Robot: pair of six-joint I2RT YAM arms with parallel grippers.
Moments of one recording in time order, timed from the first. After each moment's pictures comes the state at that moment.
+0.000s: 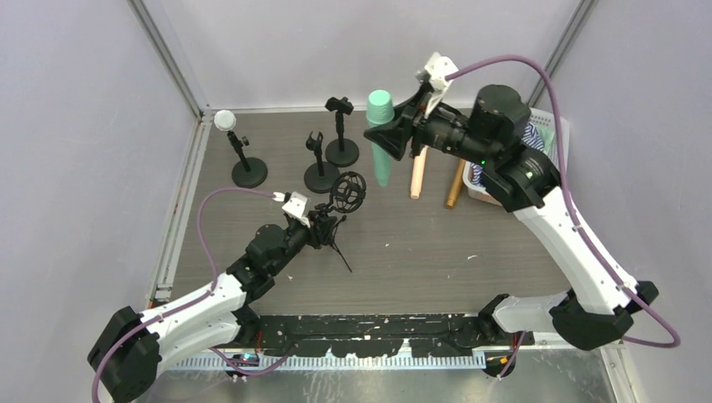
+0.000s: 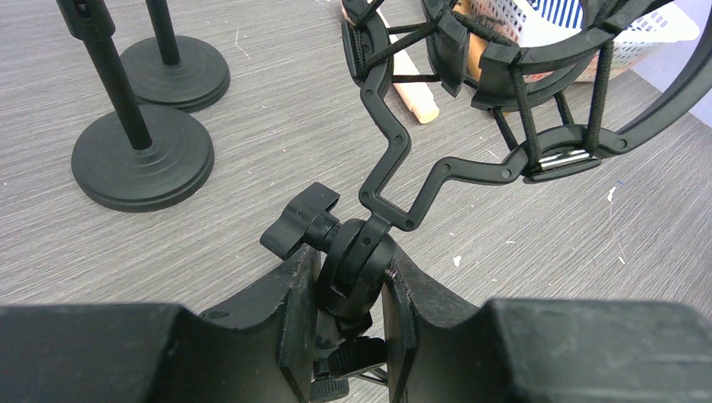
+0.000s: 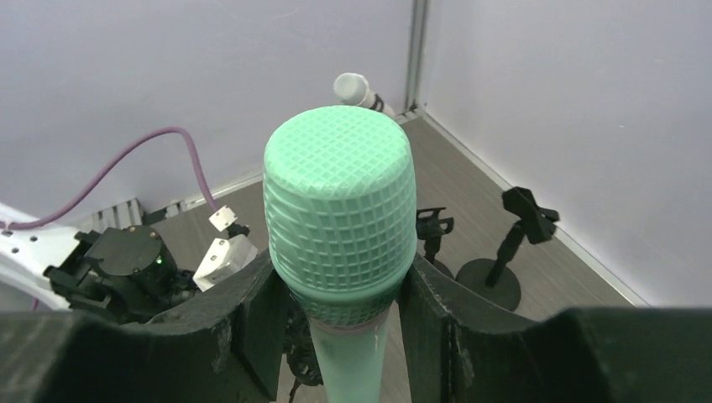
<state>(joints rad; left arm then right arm) -0.74 0.86 0.29 0.49 -0.10 -0.20 0.64 1.24 1.66 -0.38 -0.38 0.03</state>
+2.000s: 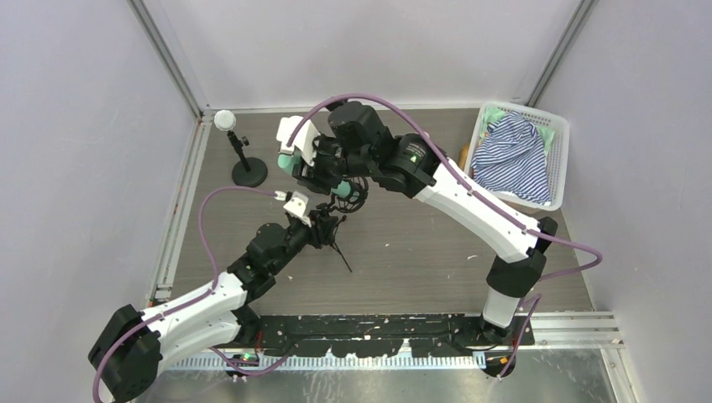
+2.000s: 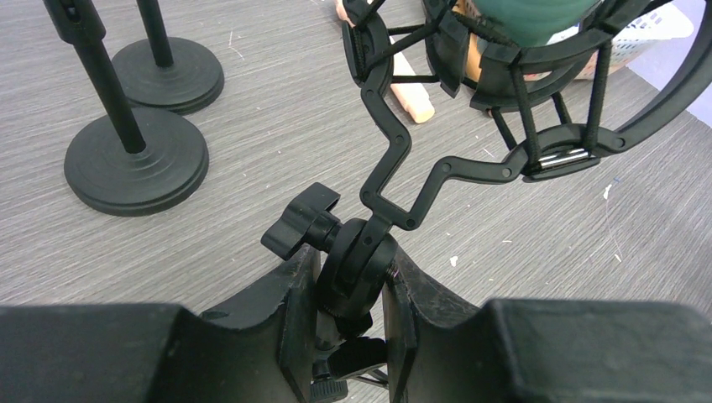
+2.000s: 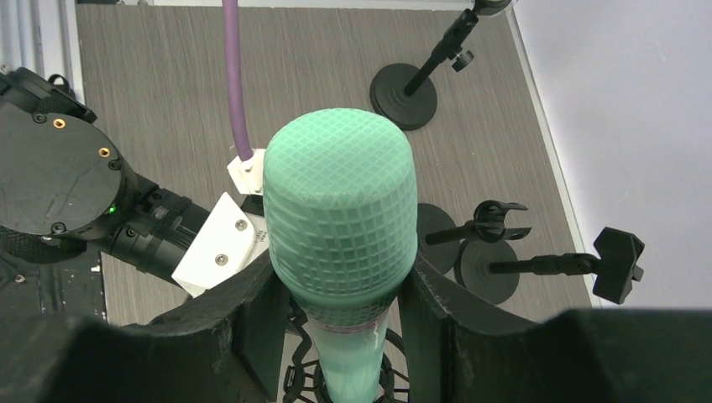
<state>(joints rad) -0.74 0.88 0.30 0.49 -0.08 -0.20 1.03 1.76 2.13 -0.80 -0.15 -0.41</state>
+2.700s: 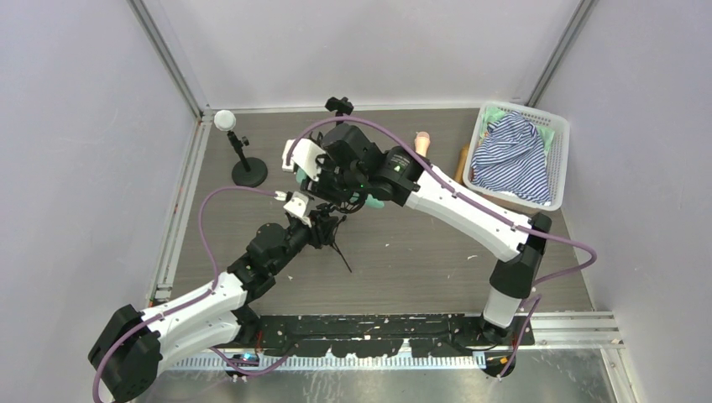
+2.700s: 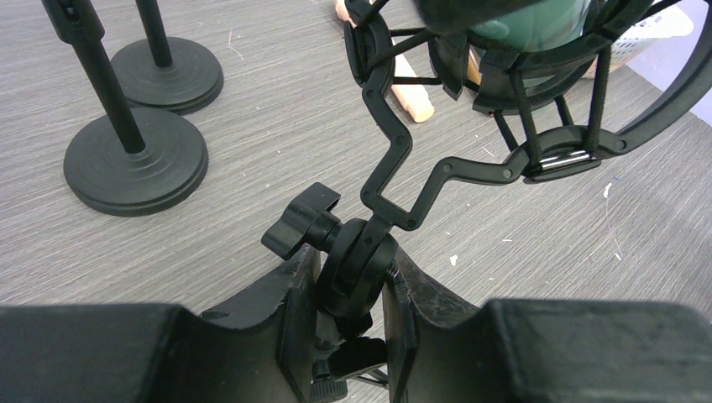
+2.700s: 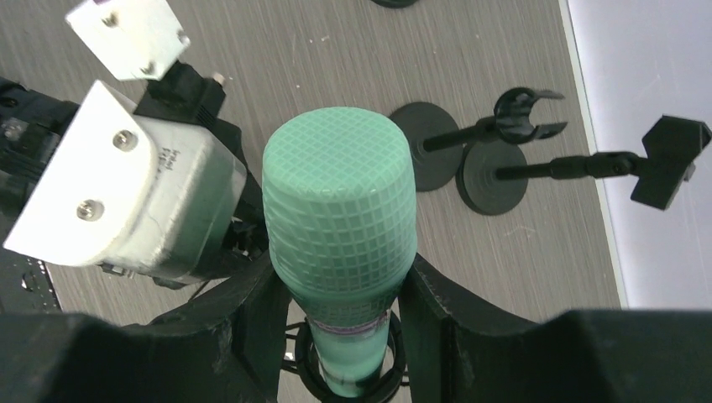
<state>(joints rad) -0.74 0.88 0.30 0.49 -0.08 -0.20 1.03 1.76 1.94 -0.81 0.00 -0.43</state>
